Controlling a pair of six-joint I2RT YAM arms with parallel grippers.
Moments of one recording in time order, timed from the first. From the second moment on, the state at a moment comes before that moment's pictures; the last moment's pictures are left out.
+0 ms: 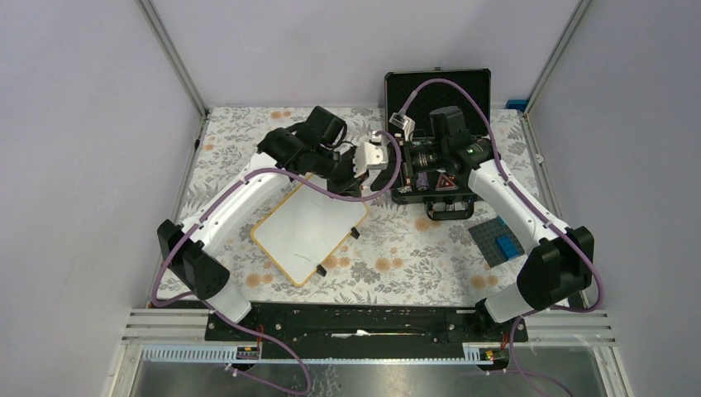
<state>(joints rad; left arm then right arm) -0.68 1.60 1.71 -1.02 0.55 0.64 0.41 1.51 1.35 -0.53 -1.03 0.34</state>
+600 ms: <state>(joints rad) -0.70 1.61 1.72 -1.07 0.54 0.65 0.41 1.51 1.35 -0.53 -1.03 0.33</state>
